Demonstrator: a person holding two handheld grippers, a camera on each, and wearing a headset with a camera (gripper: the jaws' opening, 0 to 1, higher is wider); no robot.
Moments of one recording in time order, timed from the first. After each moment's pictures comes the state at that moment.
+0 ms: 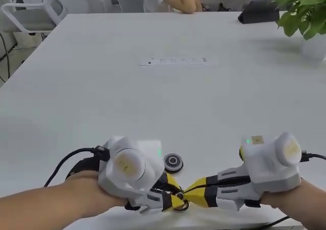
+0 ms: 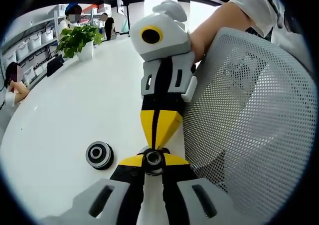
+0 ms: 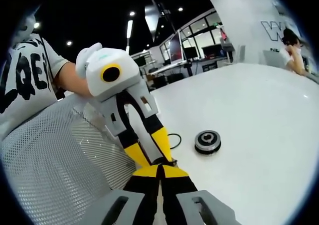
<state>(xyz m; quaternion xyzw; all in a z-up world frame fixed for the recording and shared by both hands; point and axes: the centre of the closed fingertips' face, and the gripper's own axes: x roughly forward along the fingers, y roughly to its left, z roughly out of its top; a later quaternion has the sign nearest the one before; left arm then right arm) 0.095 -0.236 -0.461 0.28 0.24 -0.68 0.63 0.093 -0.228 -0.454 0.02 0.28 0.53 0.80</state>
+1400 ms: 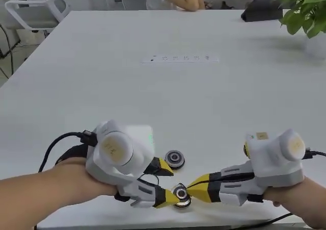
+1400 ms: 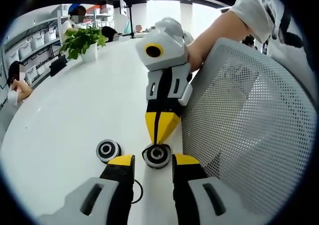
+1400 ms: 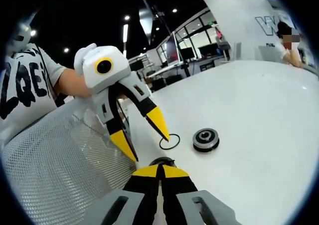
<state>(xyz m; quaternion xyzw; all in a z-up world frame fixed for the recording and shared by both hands) 0.099 -0.220 -0.438 0.28 0.24 -0.67 0.64 0.093 -0.230 -0.452 0.05 0.28 0.53 0.80</state>
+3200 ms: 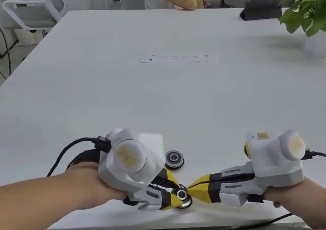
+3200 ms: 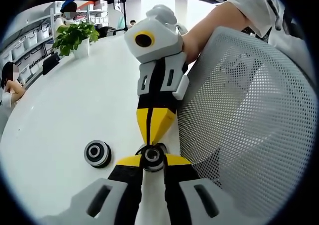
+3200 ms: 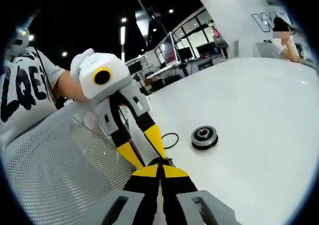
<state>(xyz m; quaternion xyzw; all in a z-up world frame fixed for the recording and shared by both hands) 0.090 -0.231 -0.459 0.29 0.25 -0.69 0.62 0.094 -0.232 -0.455 0.06 0.29 0.52 0.80</state>
